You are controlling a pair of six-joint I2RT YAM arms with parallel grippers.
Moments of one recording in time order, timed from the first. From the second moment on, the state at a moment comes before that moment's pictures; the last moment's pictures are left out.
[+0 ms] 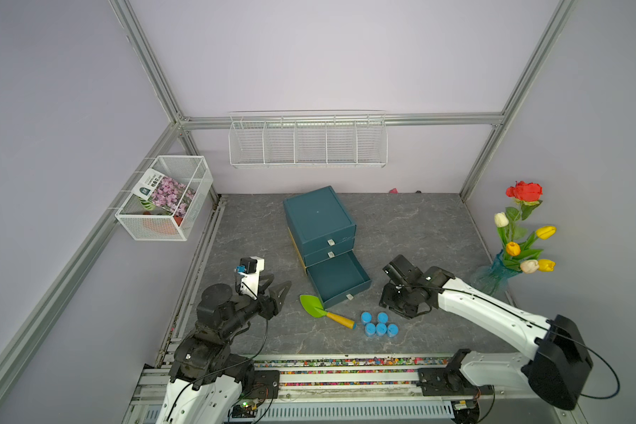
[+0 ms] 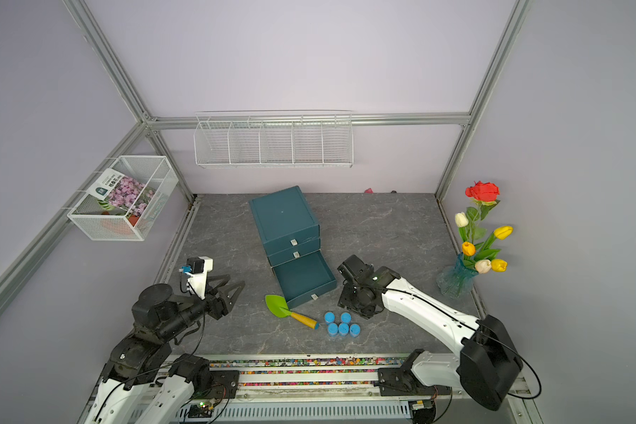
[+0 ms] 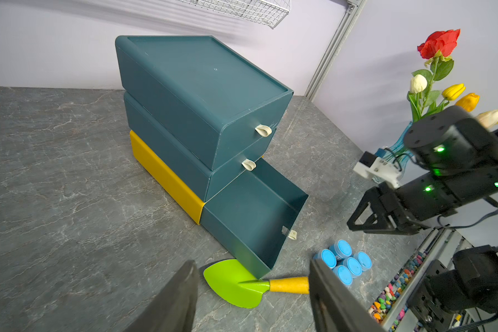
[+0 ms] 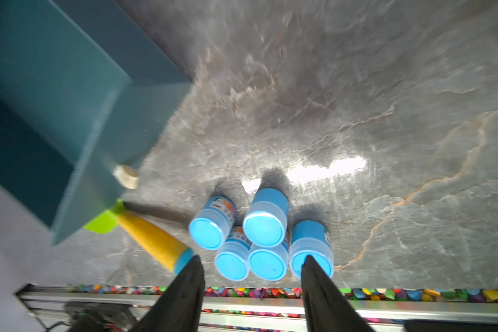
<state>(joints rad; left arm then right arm) -0.33 0.40 0.65 -0.56 0.37 -0.21 0.71 1.33 0.89 -0.90 -0.08 1.05</state>
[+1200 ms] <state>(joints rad) -0.33 0.40 0.65 -0.56 0.37 -0.21 0.71 1.53 0.90 -0.85 -0.14 0.97</state>
